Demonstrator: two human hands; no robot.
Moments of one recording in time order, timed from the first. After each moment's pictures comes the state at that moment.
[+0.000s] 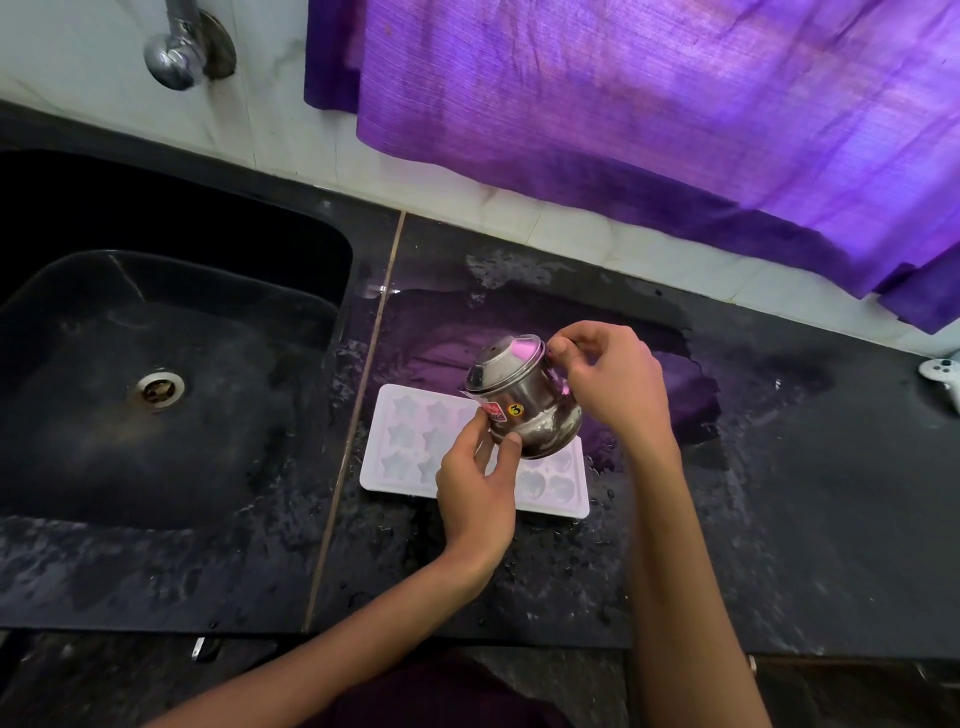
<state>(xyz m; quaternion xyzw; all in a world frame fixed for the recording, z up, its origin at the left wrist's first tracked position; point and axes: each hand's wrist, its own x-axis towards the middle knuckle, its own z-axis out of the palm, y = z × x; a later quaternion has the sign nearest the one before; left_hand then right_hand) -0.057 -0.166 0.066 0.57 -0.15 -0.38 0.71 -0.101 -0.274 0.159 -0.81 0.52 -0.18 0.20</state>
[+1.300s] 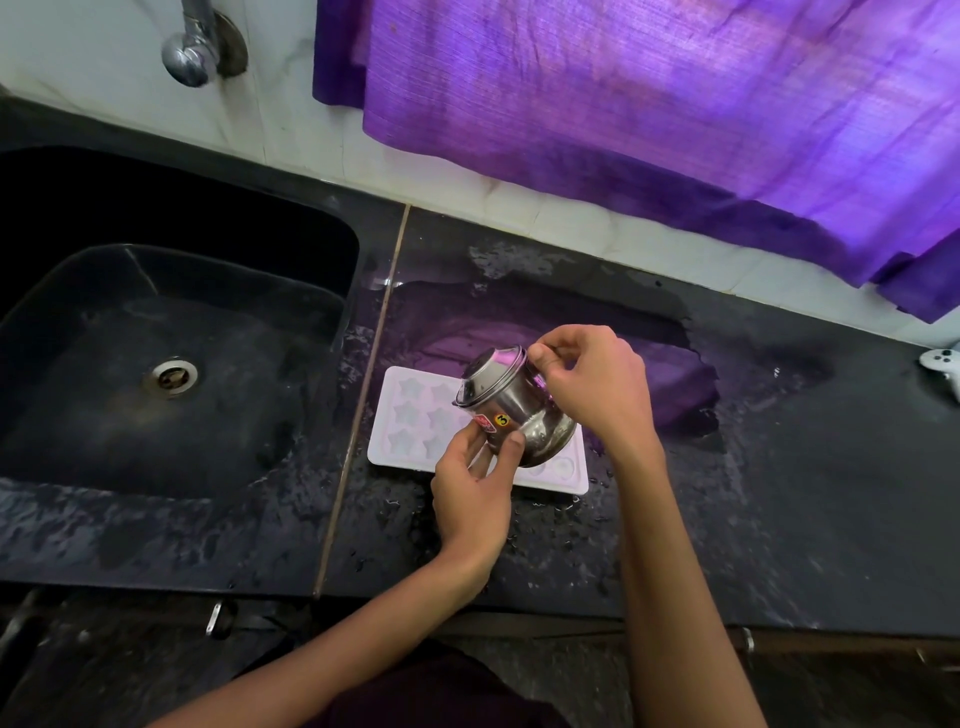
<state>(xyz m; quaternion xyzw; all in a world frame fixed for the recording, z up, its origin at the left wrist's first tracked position) -0.069 -0.143 0.062 0.55 -0.10 -0.40 0.72 -0.104 -0.249 0.152 -0.83 0.51 -0.16 0.18</state>
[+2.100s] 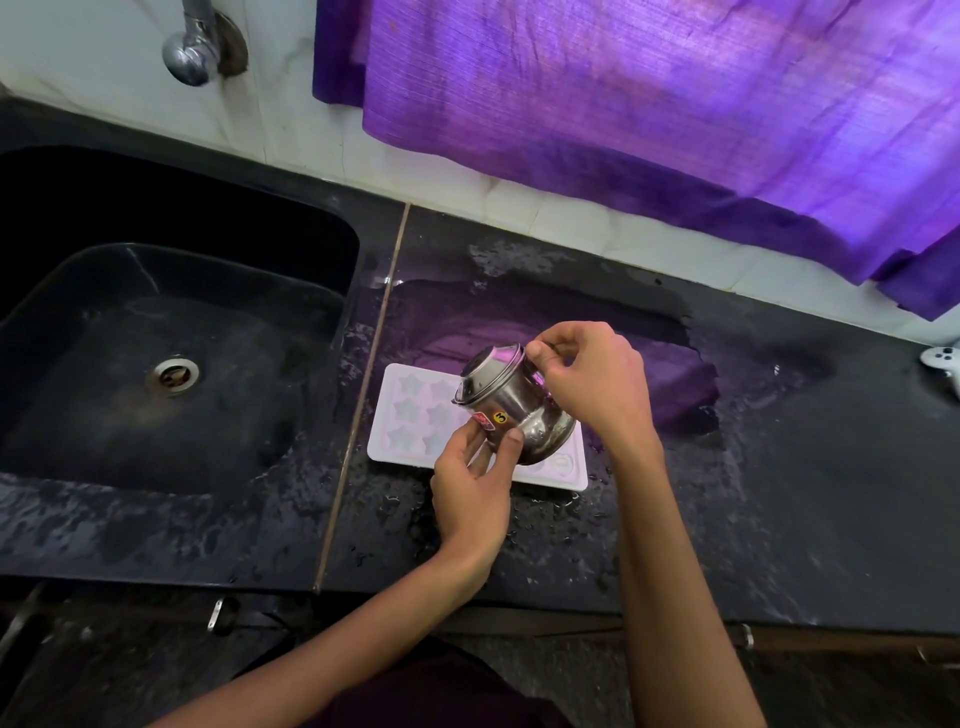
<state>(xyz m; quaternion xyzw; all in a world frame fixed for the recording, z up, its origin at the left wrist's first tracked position) -0.072 -0.141 0.062 0.55 -0.09 -0.40 0.73 -0.105 -0.247 0.153 -0.83 0.51 -0.16 0.18</state>
